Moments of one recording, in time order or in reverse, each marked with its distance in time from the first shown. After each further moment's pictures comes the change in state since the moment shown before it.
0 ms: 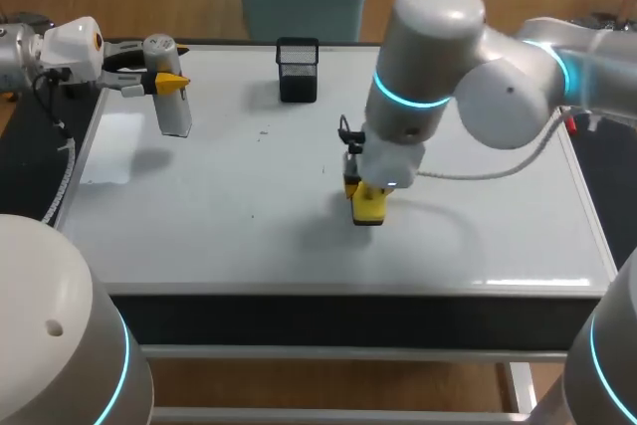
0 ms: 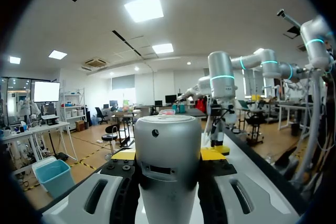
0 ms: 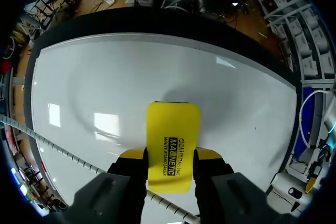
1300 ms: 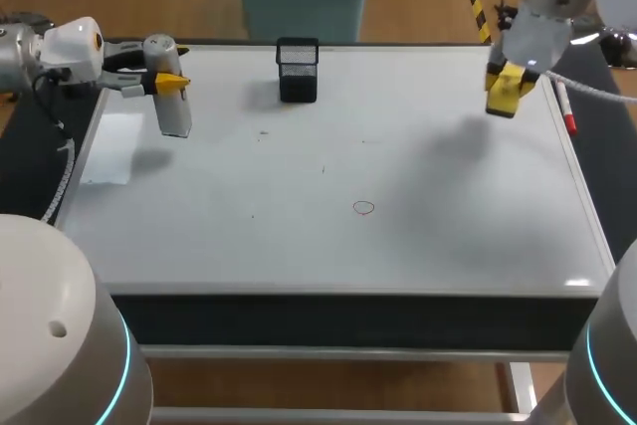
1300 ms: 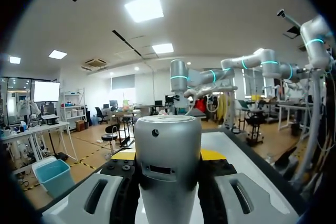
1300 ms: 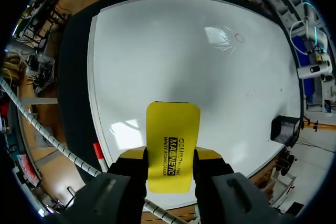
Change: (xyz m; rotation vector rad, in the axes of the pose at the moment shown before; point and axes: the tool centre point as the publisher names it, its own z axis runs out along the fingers) left arm 0.000 0.000 0.000 -0.001 -0.001 0.000; right arm 0.248 -0.164 -0.073 -0.003 0.013 0.302
